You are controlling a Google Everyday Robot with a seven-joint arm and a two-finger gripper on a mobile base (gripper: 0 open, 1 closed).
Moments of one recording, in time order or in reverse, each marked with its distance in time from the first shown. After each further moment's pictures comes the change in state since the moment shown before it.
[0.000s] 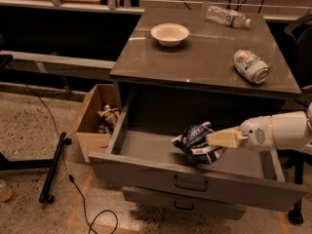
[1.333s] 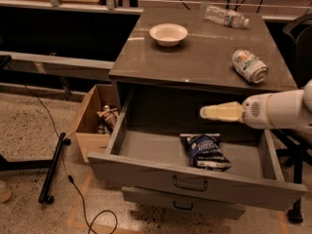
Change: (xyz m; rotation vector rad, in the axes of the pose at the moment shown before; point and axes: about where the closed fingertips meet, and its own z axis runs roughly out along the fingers) arm -0.056 -0.041 -0.023 0.364 -0.102 0.186
